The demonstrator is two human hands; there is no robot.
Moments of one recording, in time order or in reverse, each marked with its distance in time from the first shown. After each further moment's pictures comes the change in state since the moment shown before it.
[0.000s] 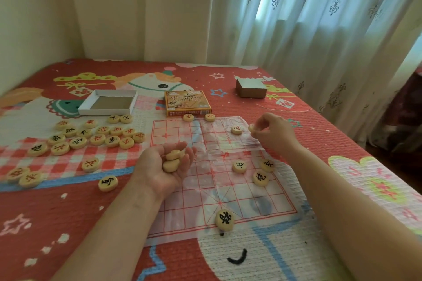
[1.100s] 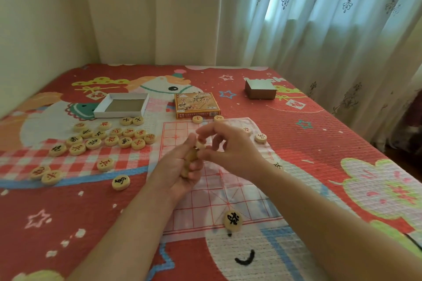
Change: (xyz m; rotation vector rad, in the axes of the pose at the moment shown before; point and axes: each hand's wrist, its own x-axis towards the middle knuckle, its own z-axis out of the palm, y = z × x) left_hand -0.002 -0.013 0.003 0.369 -0.123 0.167; right_hand -0.070 -0.091 0.021 0.523 -0.252 -0.492
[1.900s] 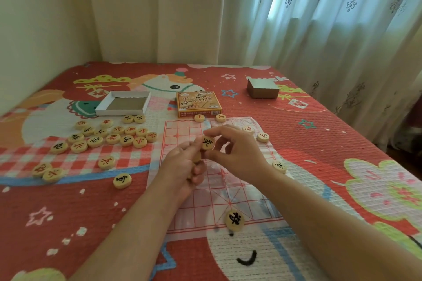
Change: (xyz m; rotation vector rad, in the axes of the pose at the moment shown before) left_hand 0.004 -0.007 0.001 0.160 0.073 0.114; right_hand -0.003 0.011 0.006 -0.051 0.114 0.043
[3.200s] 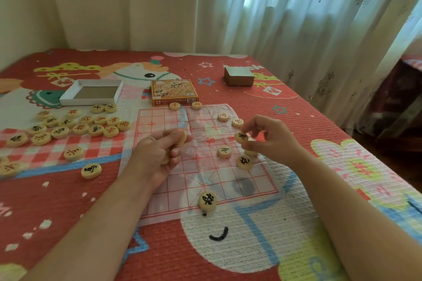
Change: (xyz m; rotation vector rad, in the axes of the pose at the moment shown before) left_hand -0.002 -0.002 0.001 0.030 0.003 0.021; right_hand -0.037 0.048 -0.092 -0.107 -0.016 0.158
